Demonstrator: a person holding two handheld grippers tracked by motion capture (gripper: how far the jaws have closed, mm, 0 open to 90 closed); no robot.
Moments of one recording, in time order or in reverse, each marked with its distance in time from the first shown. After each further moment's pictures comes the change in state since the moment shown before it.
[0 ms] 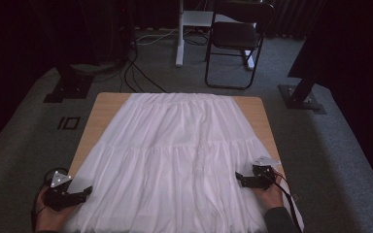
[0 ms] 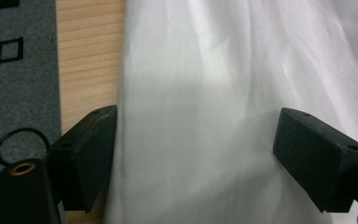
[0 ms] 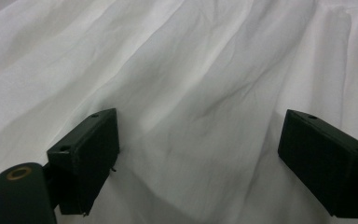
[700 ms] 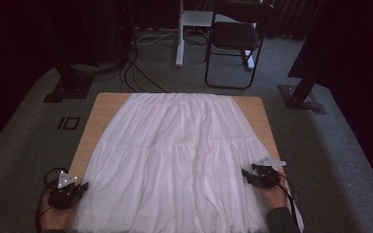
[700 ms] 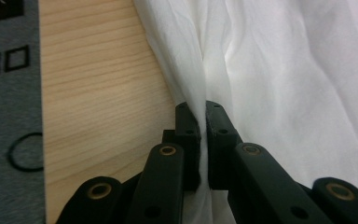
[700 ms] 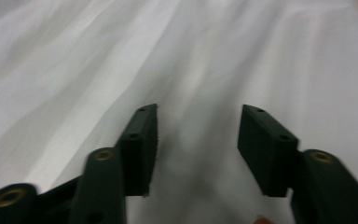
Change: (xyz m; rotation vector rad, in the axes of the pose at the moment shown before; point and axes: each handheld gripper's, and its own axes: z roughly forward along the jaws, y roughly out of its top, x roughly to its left) left arm -0.017 0.009 -0.003 0.021 0.047 0.053; right arm -0.003 0.002 -0.018 -0.009 -0.055 0.040
